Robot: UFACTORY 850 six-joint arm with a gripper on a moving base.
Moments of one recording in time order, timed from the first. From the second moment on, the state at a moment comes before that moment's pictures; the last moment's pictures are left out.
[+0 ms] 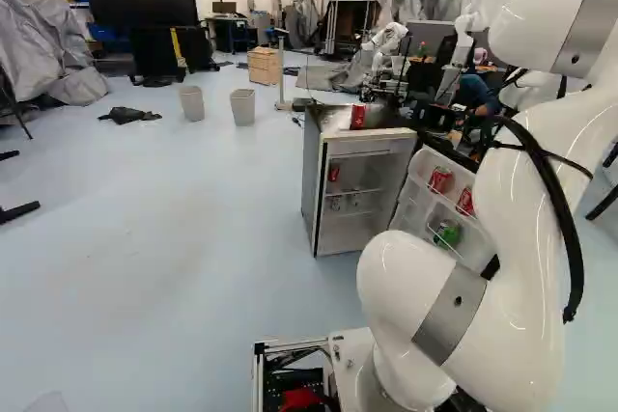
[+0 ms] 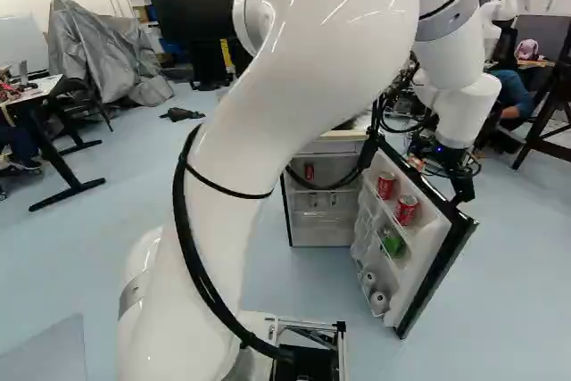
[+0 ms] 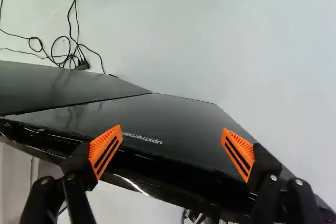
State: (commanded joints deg) arm -54.1 -34.6 -80.9 15.3 -30.3 0.0
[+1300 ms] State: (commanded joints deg) arm -50.6 -29.4 -73.4 15.3 -30.3 0.0
